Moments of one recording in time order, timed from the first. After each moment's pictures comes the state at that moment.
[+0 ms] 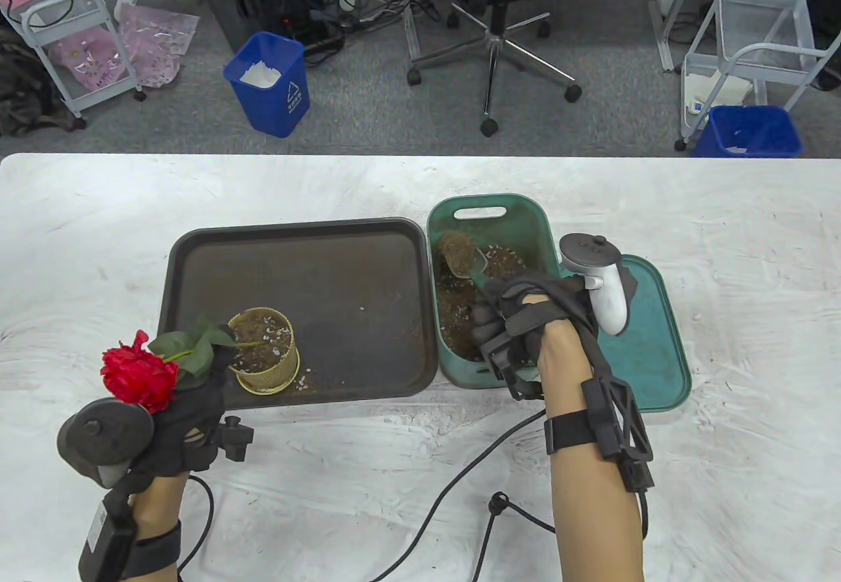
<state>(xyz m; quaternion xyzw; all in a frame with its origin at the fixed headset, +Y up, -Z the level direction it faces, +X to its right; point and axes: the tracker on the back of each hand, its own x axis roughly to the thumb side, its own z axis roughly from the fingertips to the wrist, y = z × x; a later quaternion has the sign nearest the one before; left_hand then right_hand) -0.327 -0.650 -0.193 0.27 -0.06 0.39 0.88 0.139 -0.638 -0.310 -0.17 0.29 0.76 0.56</state>
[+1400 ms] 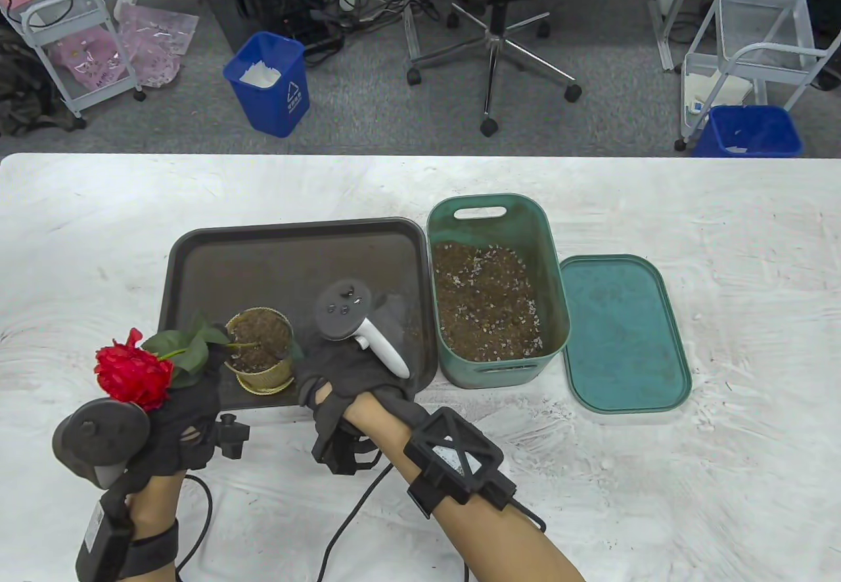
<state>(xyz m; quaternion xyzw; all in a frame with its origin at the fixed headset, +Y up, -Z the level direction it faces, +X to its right) -0.329 -0.645 -0.192 0.28 -0.05 0.38 0.88 -0.097 -0.631 -0.256 0.09 0.23 0.92 0.30</state>
